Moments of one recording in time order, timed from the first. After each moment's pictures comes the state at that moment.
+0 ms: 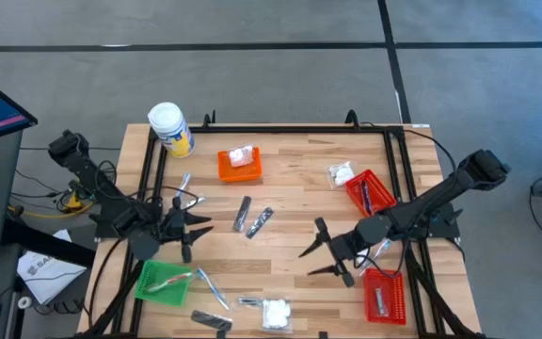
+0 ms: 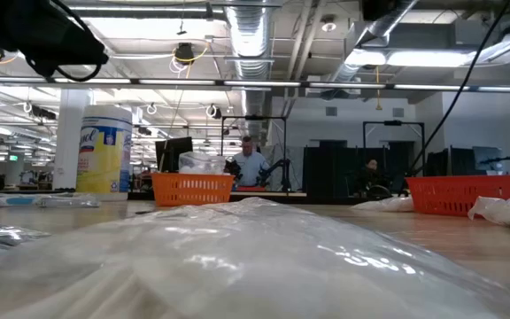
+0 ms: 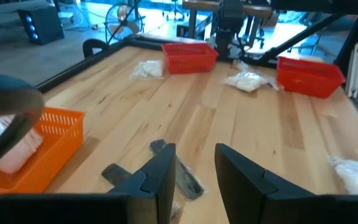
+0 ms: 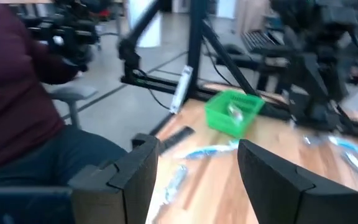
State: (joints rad) left arm -0.79 0.85 0.40 -0.09 -1.05 -0.53; right arm 0.47 1.32 0.64 0.52 0.08 -0.01
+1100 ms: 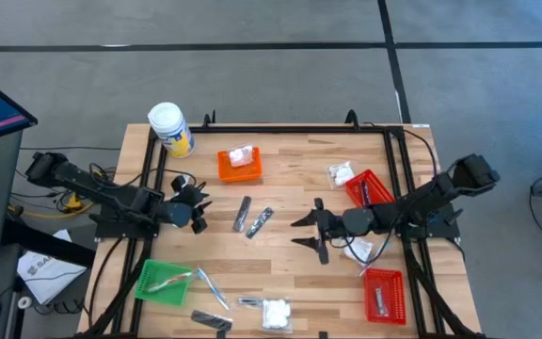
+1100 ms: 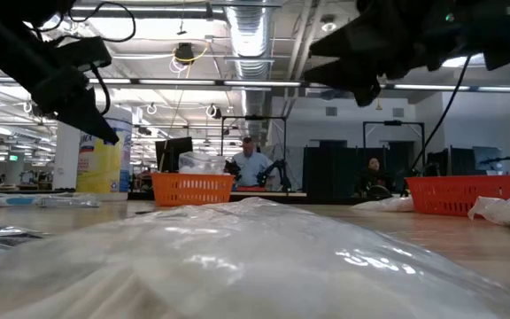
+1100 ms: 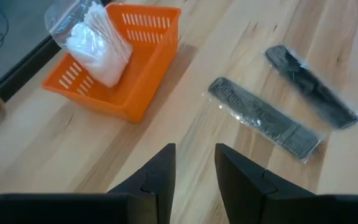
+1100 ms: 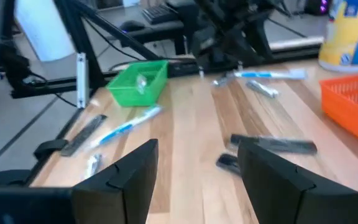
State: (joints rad) left arm -0.28 0.86 0.40 -0.45 -0.70 -0.47; right arm 0.32 1.47 0.53 0.70 0.27 0.24
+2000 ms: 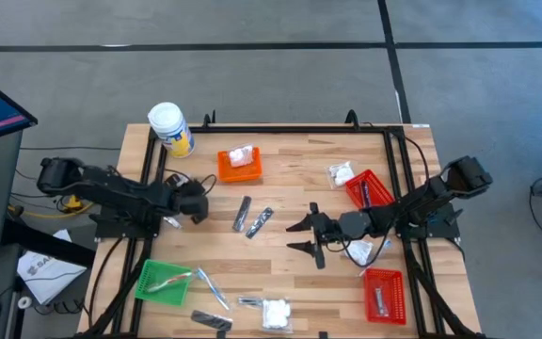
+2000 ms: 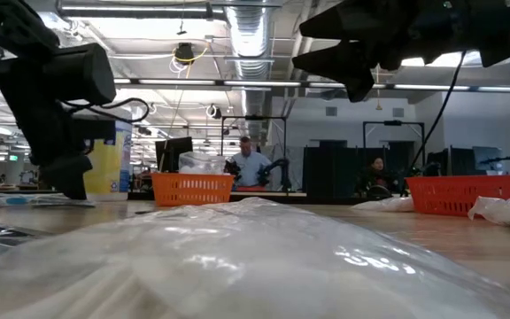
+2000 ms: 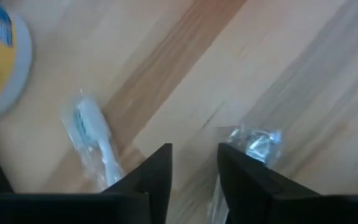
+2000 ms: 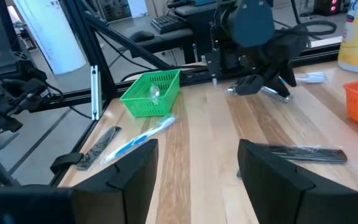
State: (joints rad) left arm 0.00 1.18 0.35 -0.54 -0.59 -0.60; right arm 0.34 1.53 0.57 0.76 0.26 0.27
